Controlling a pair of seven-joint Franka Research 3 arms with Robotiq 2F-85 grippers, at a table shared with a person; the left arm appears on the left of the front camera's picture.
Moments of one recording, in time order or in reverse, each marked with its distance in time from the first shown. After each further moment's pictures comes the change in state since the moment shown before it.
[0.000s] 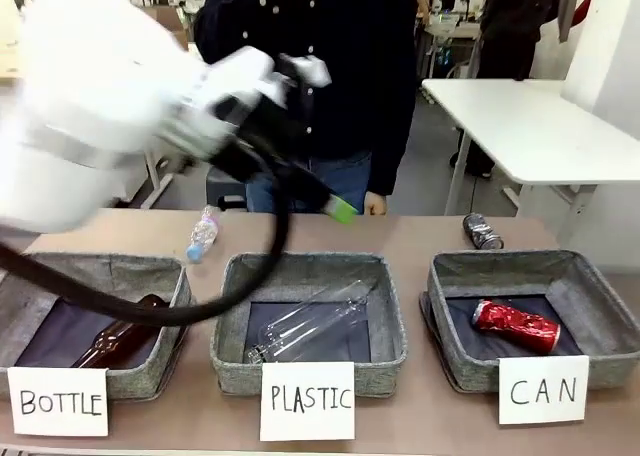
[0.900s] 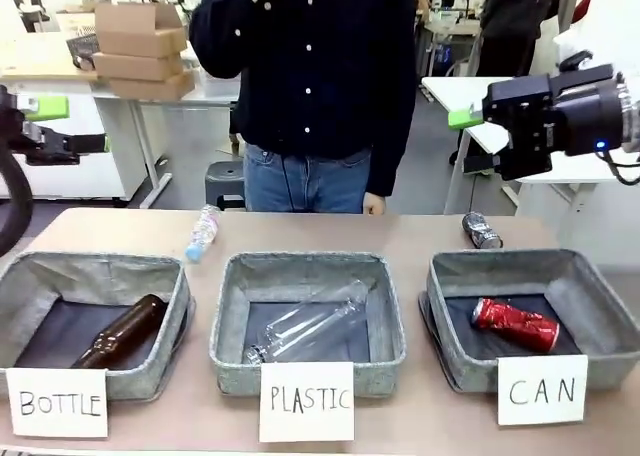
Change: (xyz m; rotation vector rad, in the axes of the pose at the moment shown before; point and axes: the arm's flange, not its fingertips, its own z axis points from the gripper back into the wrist) left arm -0.152 0.109 0.206 -0.351 -0.576 0.372; right arm -0.007 0.050 -0.186 0.083 0.178 -0.102
